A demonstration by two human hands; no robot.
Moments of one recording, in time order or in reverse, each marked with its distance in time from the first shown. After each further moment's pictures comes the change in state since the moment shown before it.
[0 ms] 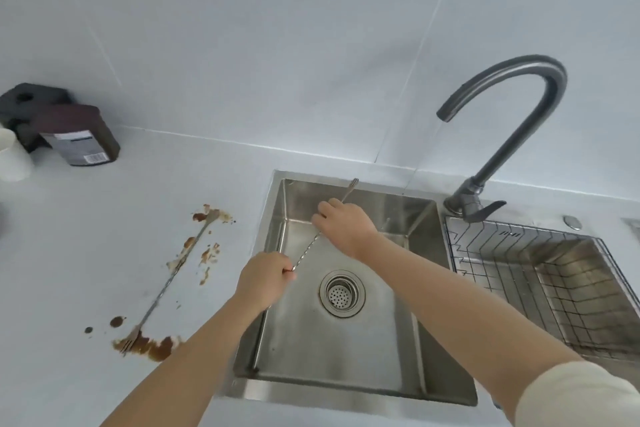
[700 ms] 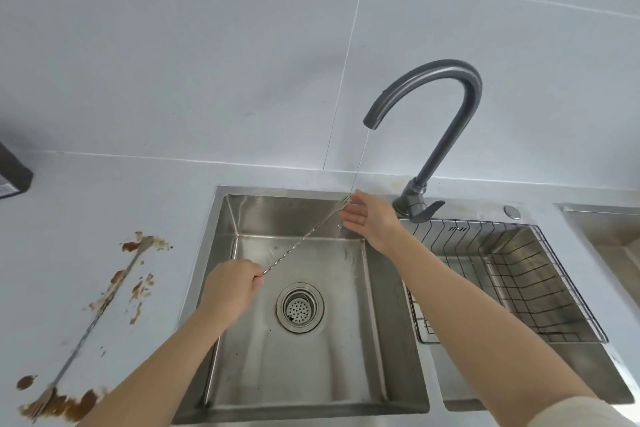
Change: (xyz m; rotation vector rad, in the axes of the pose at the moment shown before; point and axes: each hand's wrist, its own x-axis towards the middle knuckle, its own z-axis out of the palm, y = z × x) left_hand 0.031 0.037 0.011 0.166 0.088 0.072; right_hand -0.057 0.107 0.019 2.055 0.236 1.187
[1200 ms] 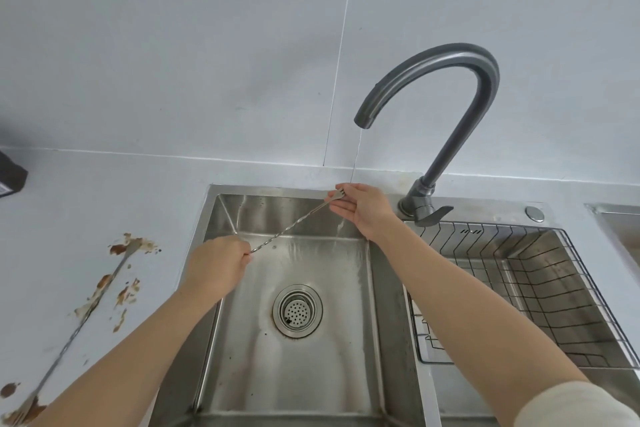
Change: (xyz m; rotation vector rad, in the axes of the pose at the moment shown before) left_hand 0.035 0.022 -0.031 0.209 0.010 -0.022; right_hand 0.052 -0.009 -0.004 0.093 -0.134 -0.049
